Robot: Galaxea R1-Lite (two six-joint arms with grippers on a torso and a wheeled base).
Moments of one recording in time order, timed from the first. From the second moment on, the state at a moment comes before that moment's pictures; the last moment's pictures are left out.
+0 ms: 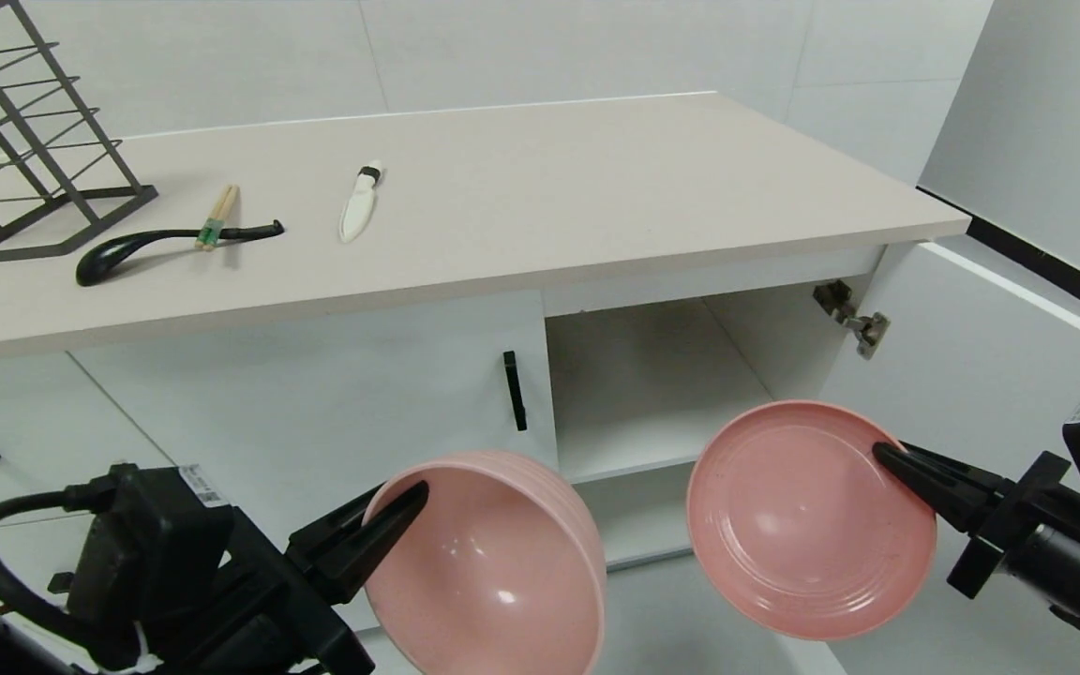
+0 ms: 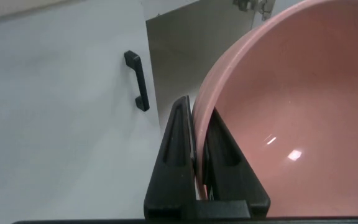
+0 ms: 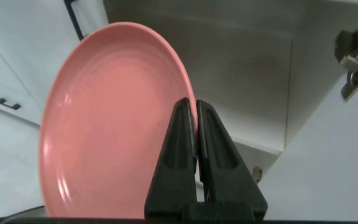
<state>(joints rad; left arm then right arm) -0.71 1.51 -0.01 -1.57 0.09 0.08 0.31 1.56 -0.04 -1.57 0.25 -0.12</state>
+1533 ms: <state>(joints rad) -0.71 1.46 0.00 -1.57 0.09 0.10 0.36 1.84 -0.18 -1.57 0.25 -0.08</state>
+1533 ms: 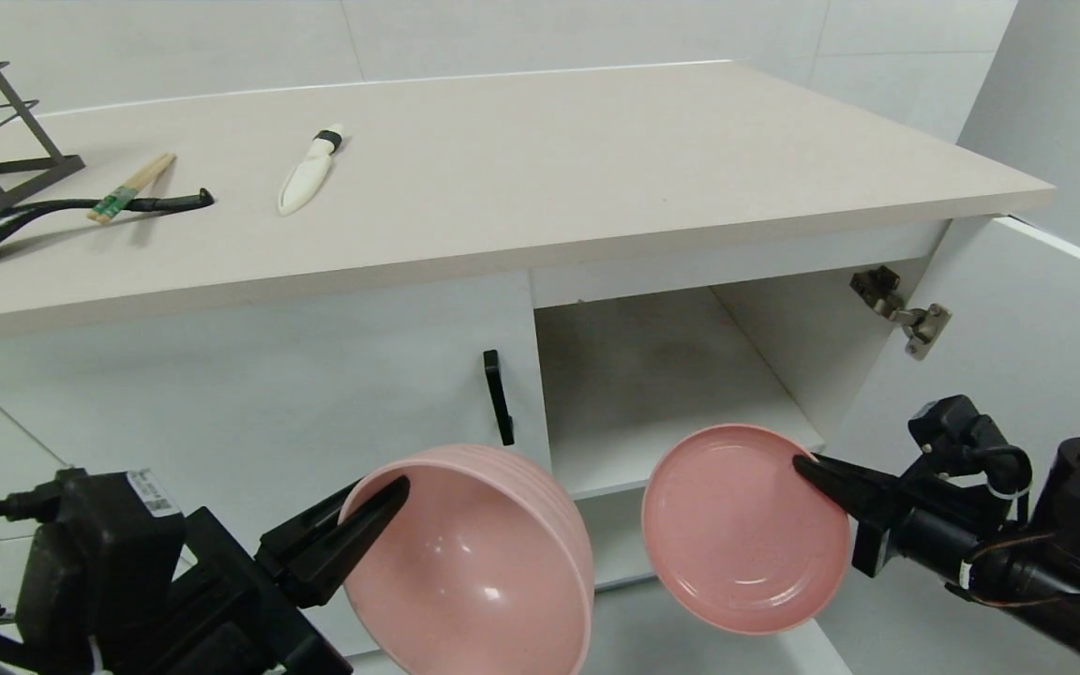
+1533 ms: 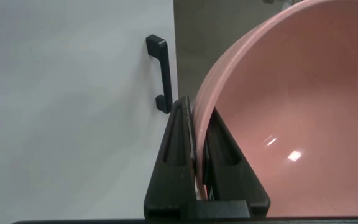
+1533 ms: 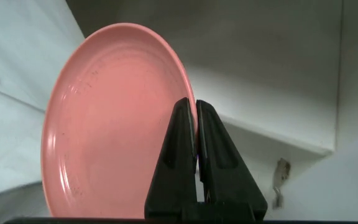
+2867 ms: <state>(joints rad) -0.61 1.23 0.00 -1.38 0.11 0.11 0.36 2.33 -0.77 -1.57 0.21 0.24</state>
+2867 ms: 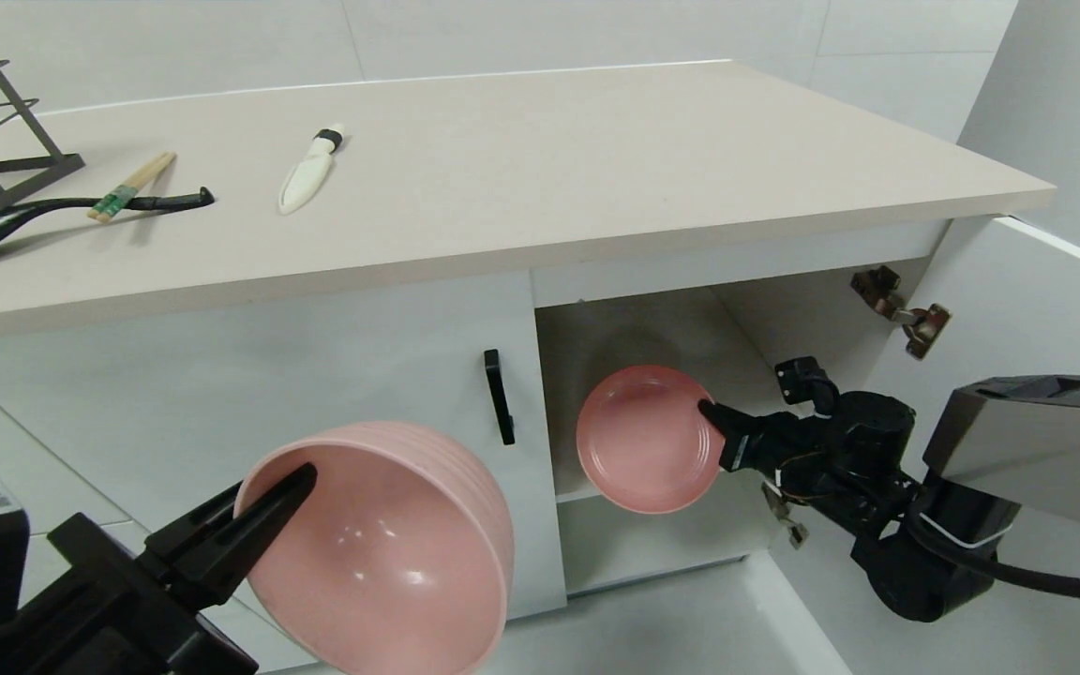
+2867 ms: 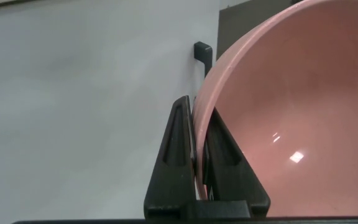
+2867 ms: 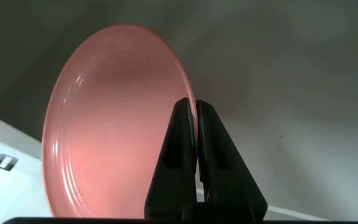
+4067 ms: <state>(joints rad) -0.60 1.24 0.00 -1.38 0.11 0.04 0.31 2.56 -1.27 -1.32 0.20 0.24</state>
